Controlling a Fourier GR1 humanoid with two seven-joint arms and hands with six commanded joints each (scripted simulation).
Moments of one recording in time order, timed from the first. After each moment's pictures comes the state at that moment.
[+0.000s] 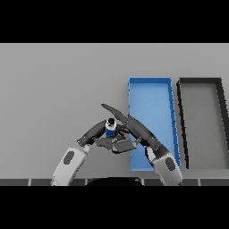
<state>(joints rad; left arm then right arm) -0.21 0.03 -0.45 -1.60 -0.01 -0.32 -0.03 -0.27 -0.04 0.39 -2.08 0.04 0.27 0.50</state>
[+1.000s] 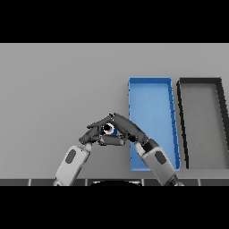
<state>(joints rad) -0.19 -0.02 -0.40 -1.61 -0.04 -0.37 -0.03 -0.40 0.01 0.45 -1.92 0.01 0.27 0.45</state>
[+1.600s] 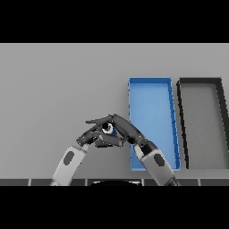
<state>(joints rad) -0.18 0.03 -0.40 -1.64 -0.15 -0.43 -0.05 -0.38 0.03 0.47 -1.94 0.05 0.20 0.49</state>
